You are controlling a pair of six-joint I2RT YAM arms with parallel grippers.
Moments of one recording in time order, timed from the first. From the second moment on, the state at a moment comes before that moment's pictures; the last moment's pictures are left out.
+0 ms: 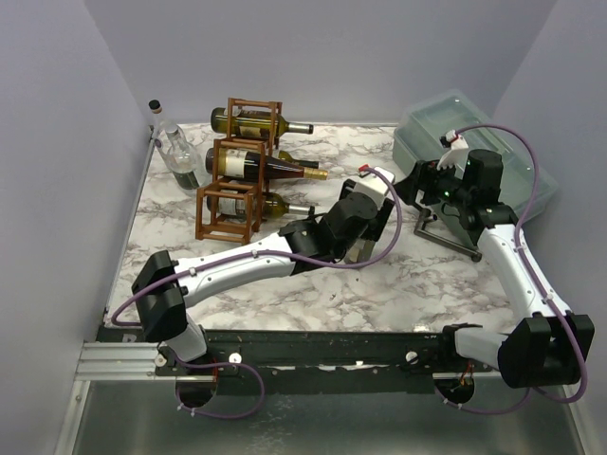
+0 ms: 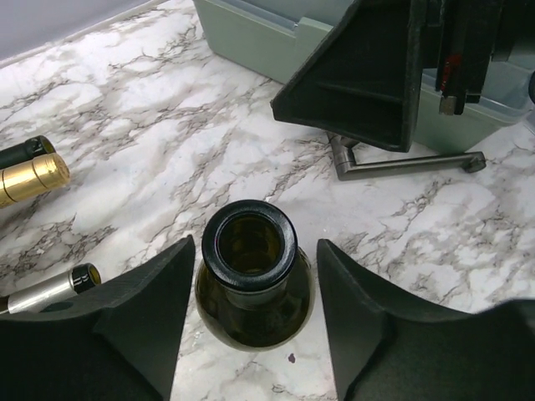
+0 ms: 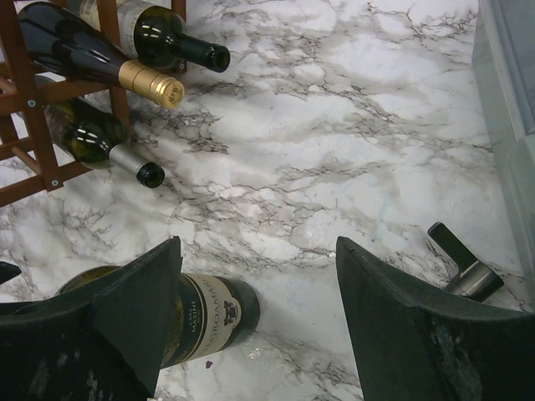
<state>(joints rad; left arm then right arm) -1.13 1.59 1.37 -0.12 -0.49 -0.21 0.04 1.19 0.98 -0.21 -0.52 0.13</state>
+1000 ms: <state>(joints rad) -1.15 1.65 1.42 -0.14 -0.58 -0.18 0.04 1.19 0.98 -0.20 -0.53 0.13</state>
